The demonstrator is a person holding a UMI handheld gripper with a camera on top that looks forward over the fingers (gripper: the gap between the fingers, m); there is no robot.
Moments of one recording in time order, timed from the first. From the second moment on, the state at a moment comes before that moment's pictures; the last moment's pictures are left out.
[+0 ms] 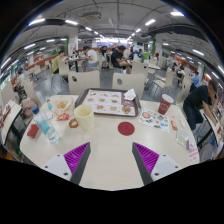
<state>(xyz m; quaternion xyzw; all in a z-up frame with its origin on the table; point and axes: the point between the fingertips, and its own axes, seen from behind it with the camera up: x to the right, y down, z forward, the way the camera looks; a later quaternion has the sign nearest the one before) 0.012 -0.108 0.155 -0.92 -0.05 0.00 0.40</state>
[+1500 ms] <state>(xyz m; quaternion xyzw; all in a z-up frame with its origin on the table) -0.293 0.000 0.075 -0.84 -0.02 0.01 0.55</state>
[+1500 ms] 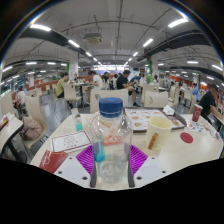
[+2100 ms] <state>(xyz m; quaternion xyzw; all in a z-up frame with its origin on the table) -0.313 0.095 0.239 -0.70 0.28 0.44 0.49</state>
